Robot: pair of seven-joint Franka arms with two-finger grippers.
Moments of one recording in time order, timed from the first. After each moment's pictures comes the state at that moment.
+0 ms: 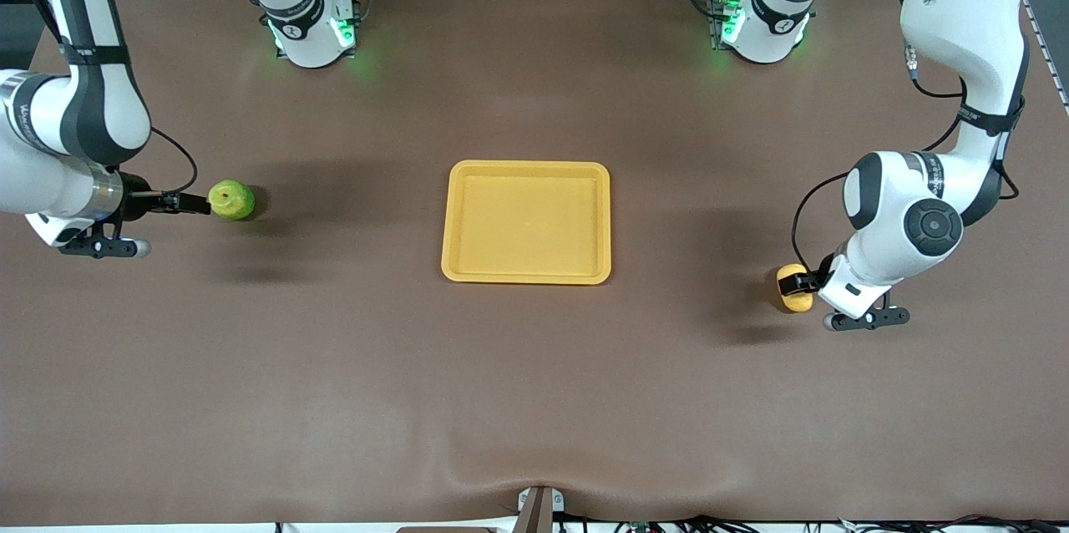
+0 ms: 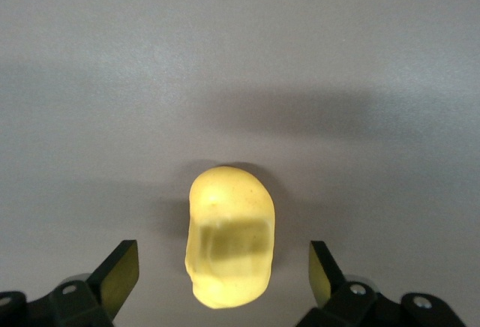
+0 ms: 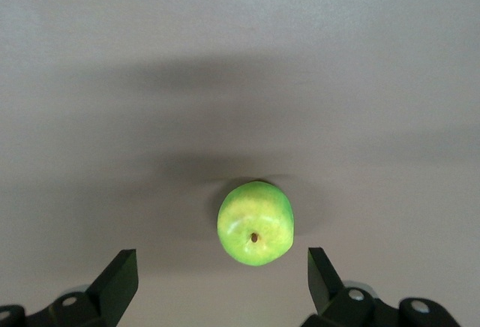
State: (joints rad) left arm -0.04 0.50 -0.02 -1.91 0.07 2.42 -0.20; right arm -0.17 0.17 -0.03 -2.07 0.01 1.99 -0.15
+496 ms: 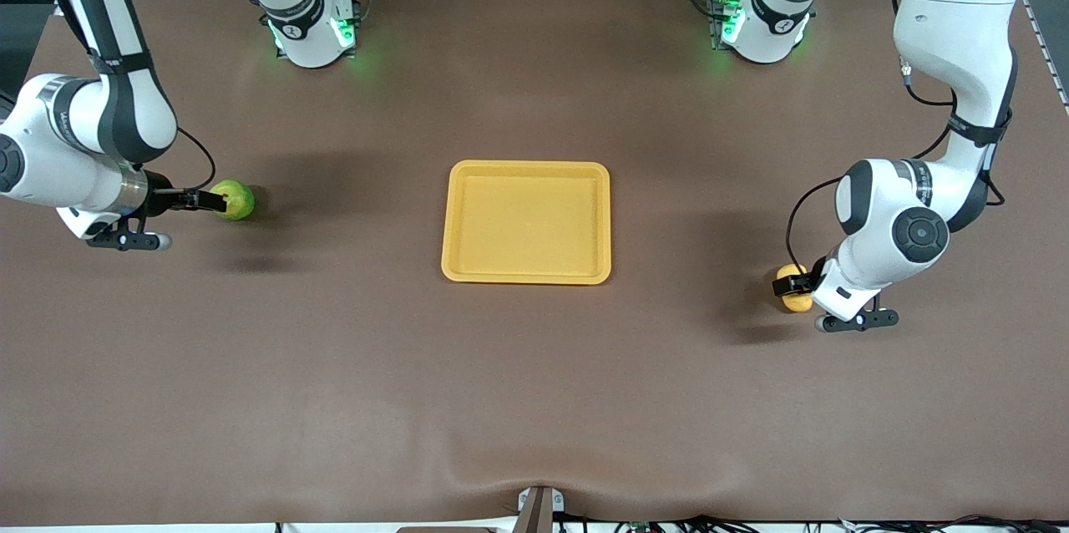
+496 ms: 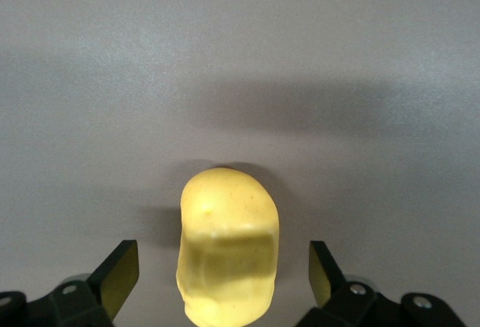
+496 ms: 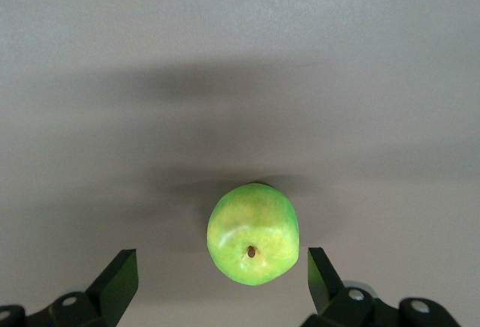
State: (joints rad) left arm -0.04 0.53 -0.02 -1.91 0.07 2.44 -0.20; right arm -0.18 0.17 -0.03 -2.19 0.01 2.11 -0.15
